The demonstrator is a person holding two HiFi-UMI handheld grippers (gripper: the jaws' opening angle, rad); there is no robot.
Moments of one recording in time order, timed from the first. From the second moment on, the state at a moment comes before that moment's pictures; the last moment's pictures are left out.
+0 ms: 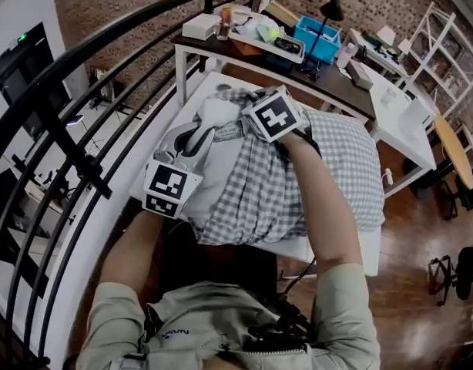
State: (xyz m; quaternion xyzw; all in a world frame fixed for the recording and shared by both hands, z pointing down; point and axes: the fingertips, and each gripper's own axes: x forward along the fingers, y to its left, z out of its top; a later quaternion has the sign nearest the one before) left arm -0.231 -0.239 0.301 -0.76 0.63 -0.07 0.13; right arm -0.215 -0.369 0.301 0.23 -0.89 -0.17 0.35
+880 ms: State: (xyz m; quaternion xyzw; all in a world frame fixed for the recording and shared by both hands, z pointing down) left arm -0.279 -0.267 0.315 -0.78 0.62 0.02 -0.05; right arm -0.091 -0.416 0.277 0.42 -0.85 -0.16 0.29
